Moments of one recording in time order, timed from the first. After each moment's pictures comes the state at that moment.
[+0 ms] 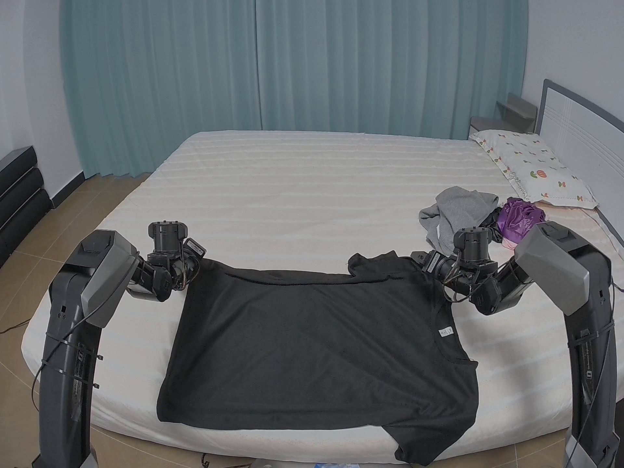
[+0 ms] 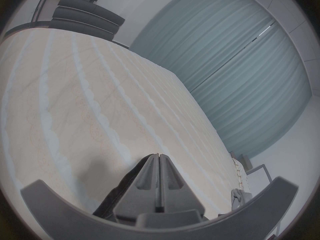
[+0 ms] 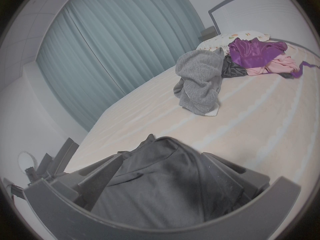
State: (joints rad) left arm -0.04 2.69 -1.68 -0.55 0.08 -0.93; right arm 0.19 2.56 -1.35 -0.76 -0.02 0.59
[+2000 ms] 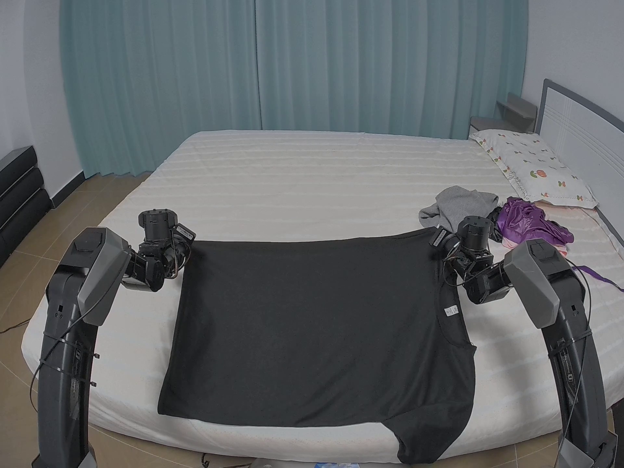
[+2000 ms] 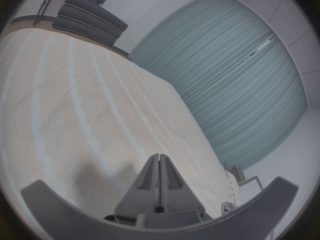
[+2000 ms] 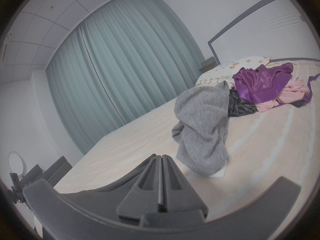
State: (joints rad) left arm 0.00 2.70 -1.78 -0.55 0.08 -0.98; right arm 0.11 2.81 -1.80 -0.85 -0.11 0.51
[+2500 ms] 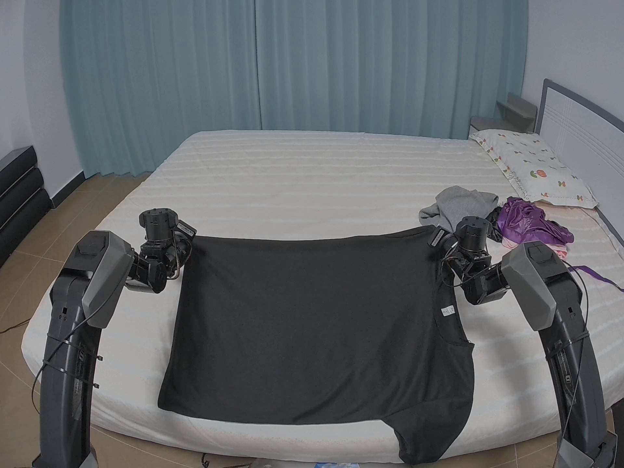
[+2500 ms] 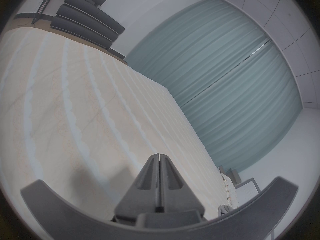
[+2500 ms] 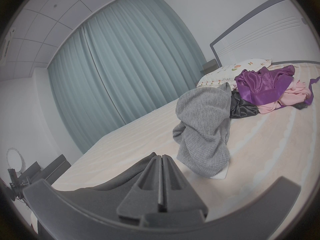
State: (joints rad) left arm 0.00 2.72 -1.81 -0.62 0.09 -0.98; right arm 0.11 2.83 -1.84 -0.86 -0.12 0.49
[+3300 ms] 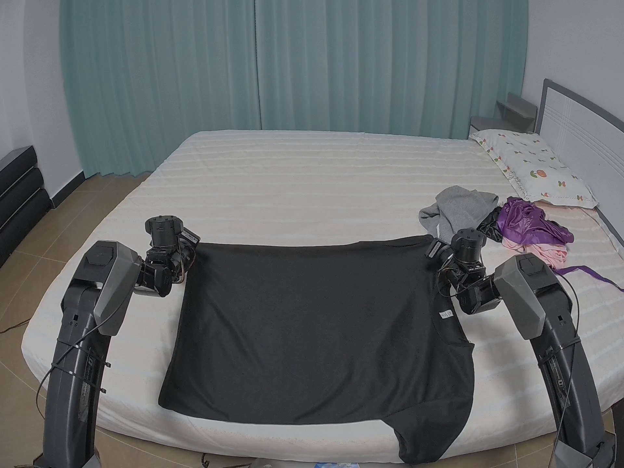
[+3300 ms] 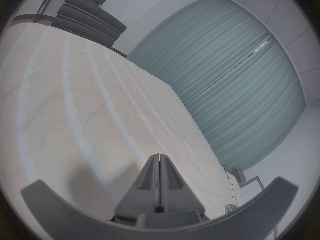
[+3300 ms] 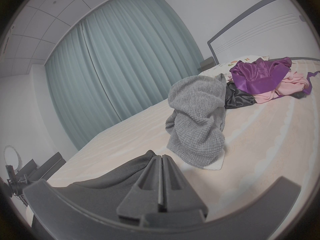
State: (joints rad) left arm 0.00 2.81 -1.93 -0.55 0.10 -0.97; right arm 0.11 2.92 -1.90 -0.86 -0.14 0.48
